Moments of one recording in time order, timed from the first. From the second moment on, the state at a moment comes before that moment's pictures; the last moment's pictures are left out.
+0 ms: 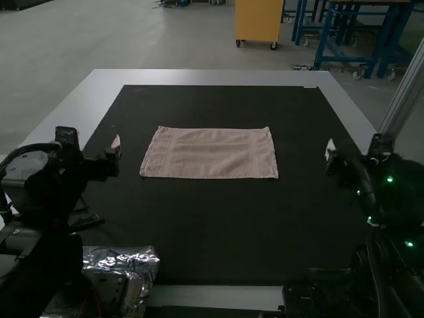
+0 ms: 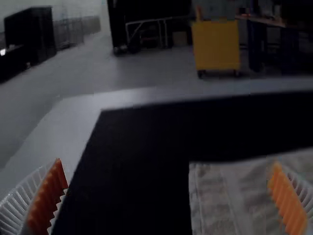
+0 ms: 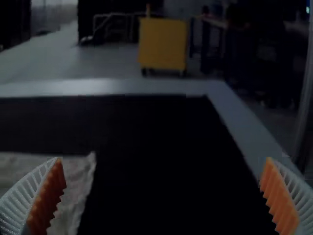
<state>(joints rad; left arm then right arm) -0.04 0.01 0.01 0.12 -0.05 0.10 0.07 0.01 0.01 0.08 0.09 -0.06</state>
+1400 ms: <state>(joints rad) -0.04 1.20 0.72 -0.08 -0.12 0.05 0.05 1.16 0.71 -0.18 -0.05 -0.02</state>
